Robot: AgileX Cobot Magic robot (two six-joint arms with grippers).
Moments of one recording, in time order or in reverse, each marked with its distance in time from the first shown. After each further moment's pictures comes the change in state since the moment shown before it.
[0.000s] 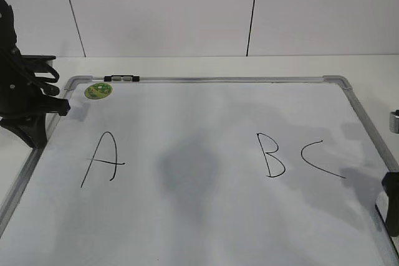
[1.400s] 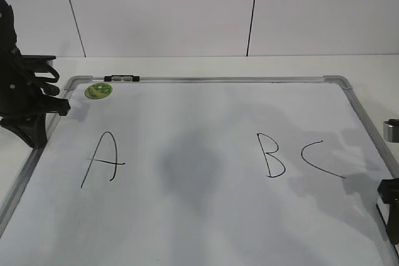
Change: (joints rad) left arm 0.000 0.000 -0.002 0.000 0.000 0.000; right arm 0.001 0.059 0.000 -0.024 0.000 0.013
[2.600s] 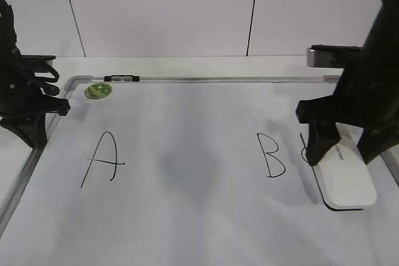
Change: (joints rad) left arm 0.000 0.000 0.000 0.000 0.002 0.000; right arm 0.255 0.108 -0.417 0.070 0.179 0.104
